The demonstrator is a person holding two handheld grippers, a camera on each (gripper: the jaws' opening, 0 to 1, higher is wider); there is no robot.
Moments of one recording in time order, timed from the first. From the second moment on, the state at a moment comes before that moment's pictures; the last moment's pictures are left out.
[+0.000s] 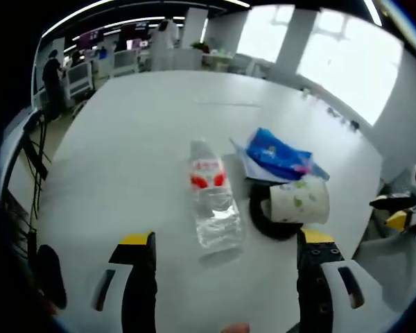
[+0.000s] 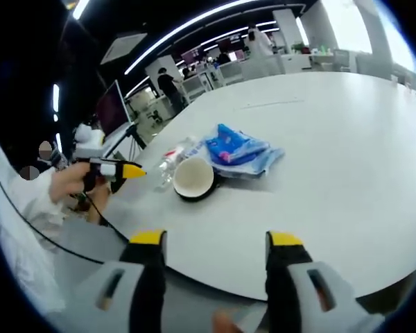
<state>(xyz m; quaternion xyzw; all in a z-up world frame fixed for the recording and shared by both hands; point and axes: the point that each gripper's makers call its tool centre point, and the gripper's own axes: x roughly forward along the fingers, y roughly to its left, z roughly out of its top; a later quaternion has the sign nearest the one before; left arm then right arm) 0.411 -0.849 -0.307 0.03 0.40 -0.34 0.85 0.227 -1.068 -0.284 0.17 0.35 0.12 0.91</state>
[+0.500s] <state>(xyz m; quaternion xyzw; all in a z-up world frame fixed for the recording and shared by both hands) 0.432 -0.860 -0.320 0.04 0.42 -0.34 0.84 0.218 -1.069 -0.290 0.18 0.36 0.11 0.91</state>
